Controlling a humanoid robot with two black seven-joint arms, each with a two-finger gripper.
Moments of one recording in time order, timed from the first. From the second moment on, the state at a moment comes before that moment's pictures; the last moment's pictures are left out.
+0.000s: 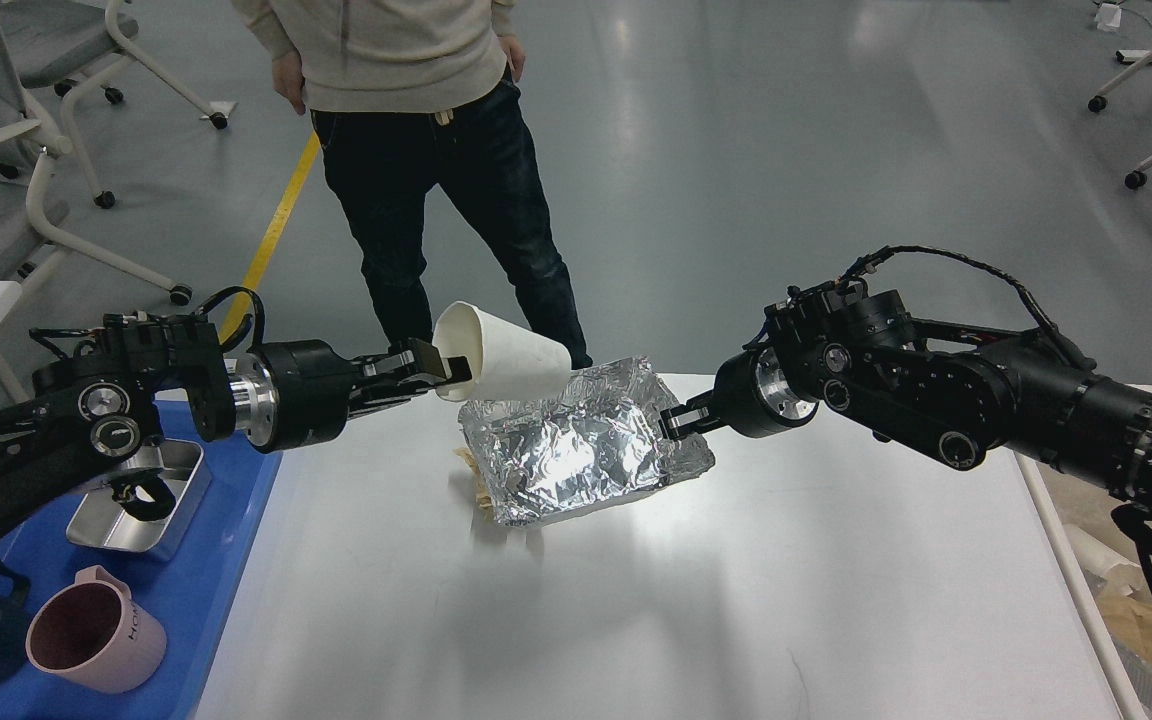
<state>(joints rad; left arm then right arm) -0.80 0.66 -0.47 -1.53 0.91 -0.35 0.15 1.16 -0.26 0.05 0.98 -1.28 0.59 0.06</state>
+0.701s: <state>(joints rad) -0.81 0.49 -0.43 -1.40 0.92 -0.35 0.16 1.17 -0.27 0.05 0.98 -1.28 0.59 0.06</state>
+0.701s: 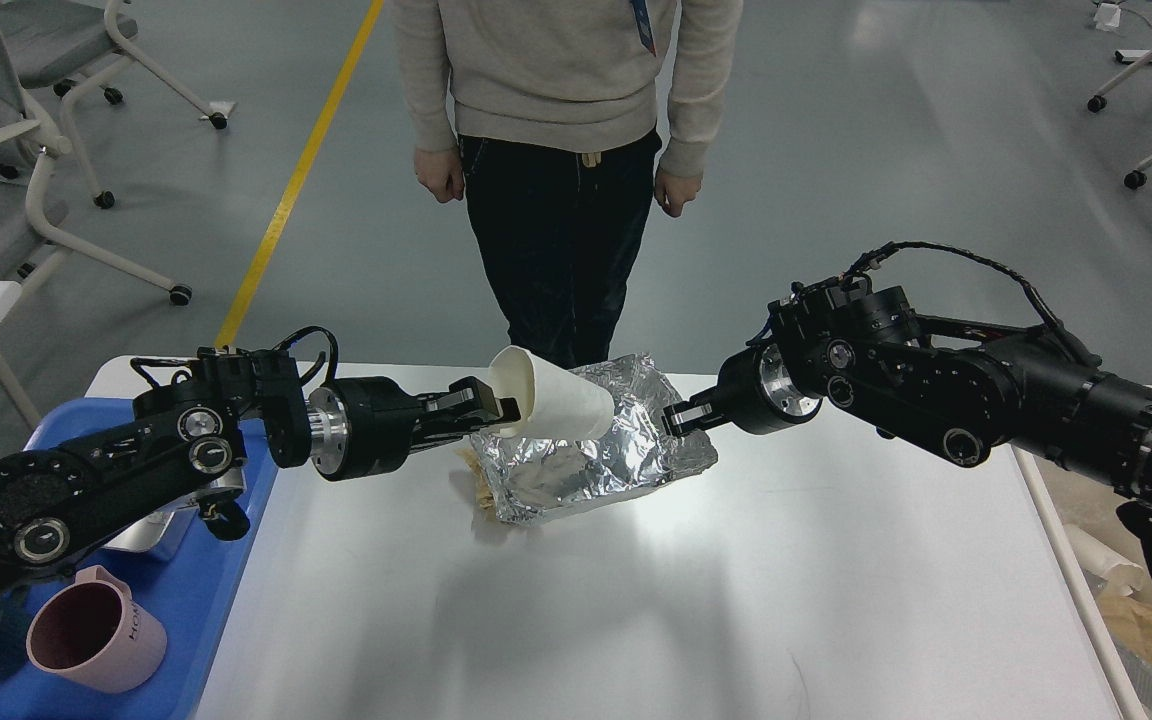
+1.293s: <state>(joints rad) -0.88 0.37 -0.38 -1.32 0.92 -0.32 0.24 1.17 -0.27 0.05 0.98 -1.27 0.59 0.06</state>
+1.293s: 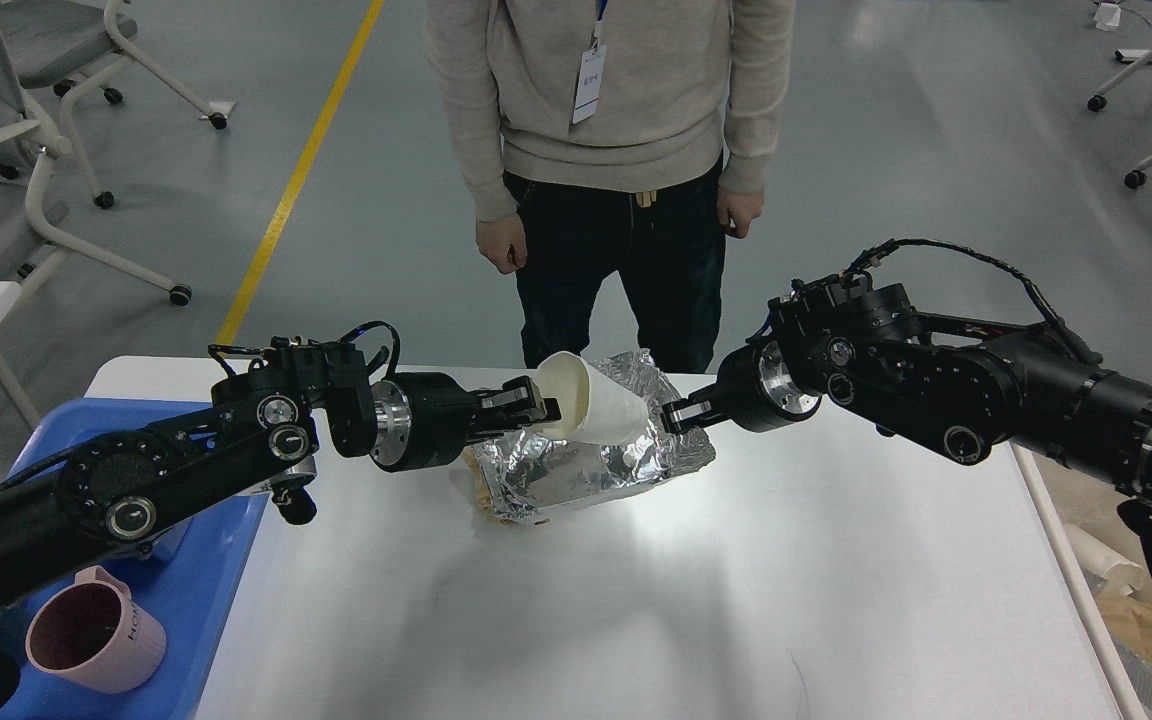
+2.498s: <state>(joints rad) -0.97 0.43 -0.45 -1.32 0.76 -0.25 0.24 1.17 -0.30 0.05 0.99 -1.27 0.59 0.06</state>
